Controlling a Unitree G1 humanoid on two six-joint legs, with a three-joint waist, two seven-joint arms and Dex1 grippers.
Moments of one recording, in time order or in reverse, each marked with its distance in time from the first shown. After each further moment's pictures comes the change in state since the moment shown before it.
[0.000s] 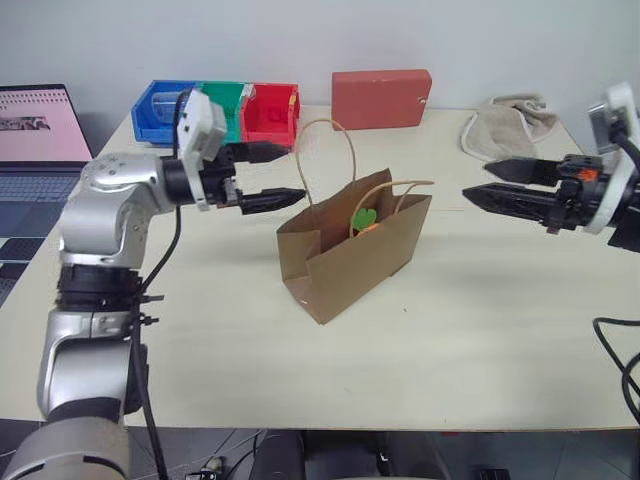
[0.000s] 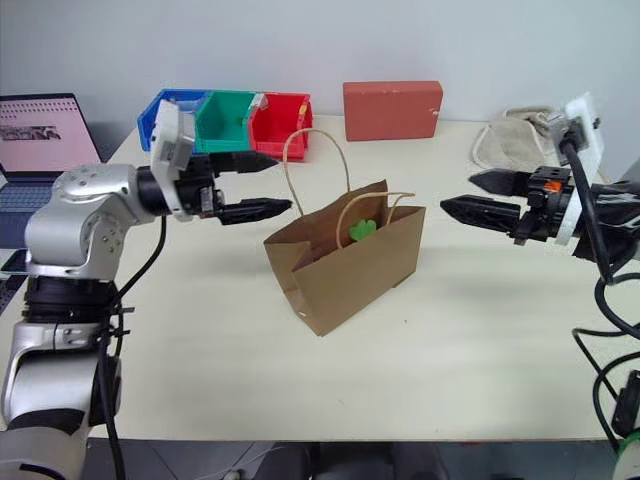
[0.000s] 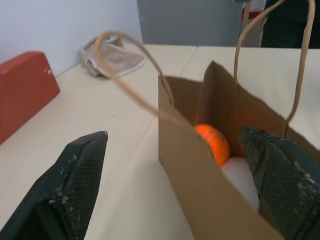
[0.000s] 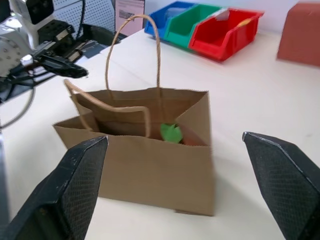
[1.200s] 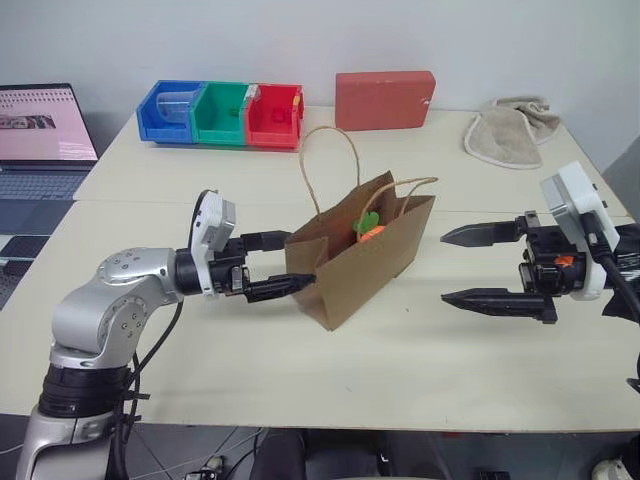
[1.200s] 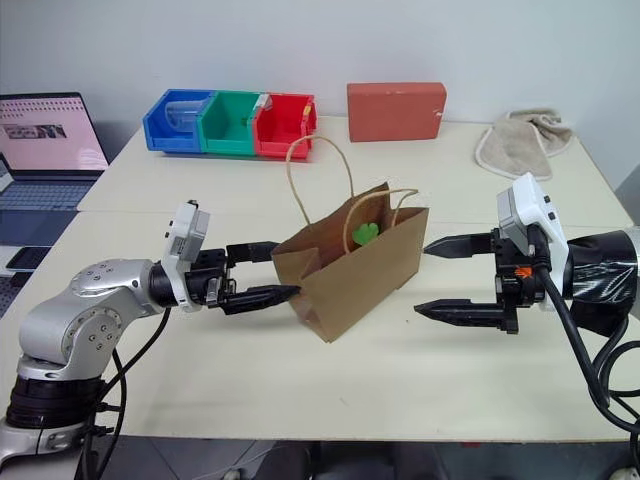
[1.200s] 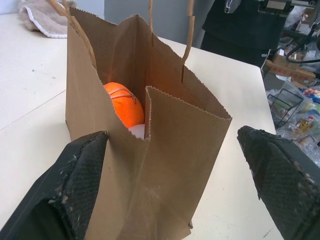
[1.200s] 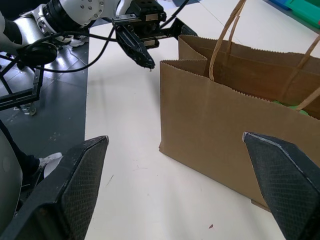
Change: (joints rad) left arm 0.391 -0.034 0.023 -0.441 -0.243 0.215 0.147; right arm 0.193 -0.070 0.088 -0.260 0.161 -0.135 0.167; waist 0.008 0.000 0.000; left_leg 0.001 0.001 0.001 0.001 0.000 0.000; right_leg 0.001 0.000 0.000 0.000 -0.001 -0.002
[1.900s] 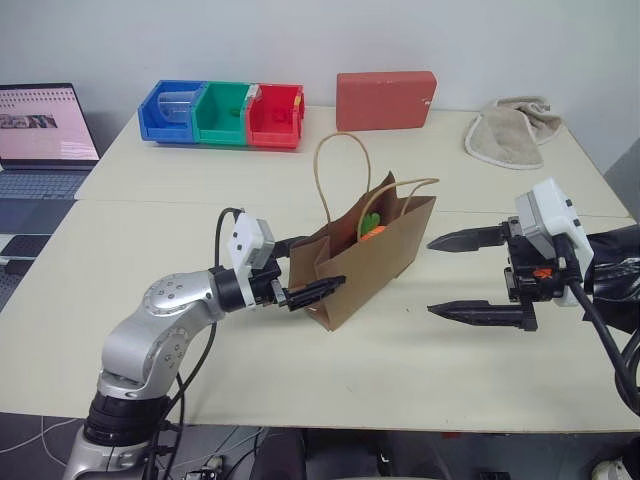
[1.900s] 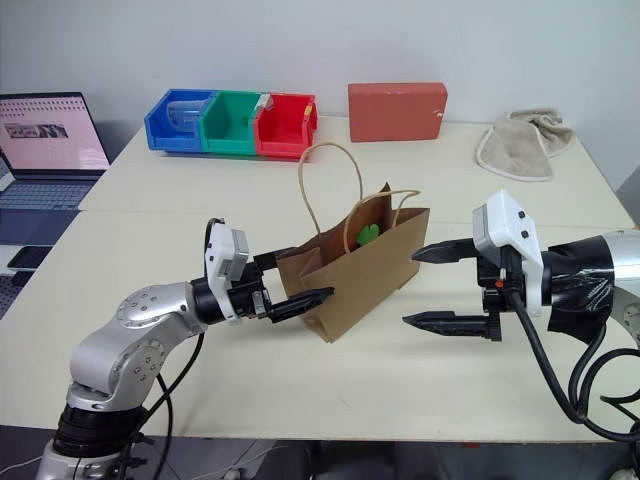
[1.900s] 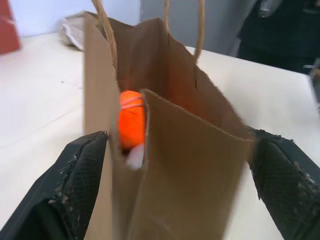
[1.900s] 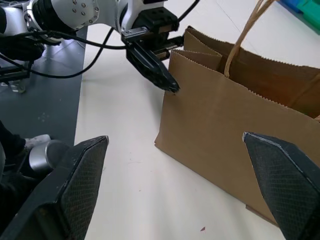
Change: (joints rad) left arm 0.101 -0.189 -0.096 -0.117 0.149 -0.133 0.283; right arm 0.025 -0.001 0.080 -0.064 -0.095 -0.109 -0.008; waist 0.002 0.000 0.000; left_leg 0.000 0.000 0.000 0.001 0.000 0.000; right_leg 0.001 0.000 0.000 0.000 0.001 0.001
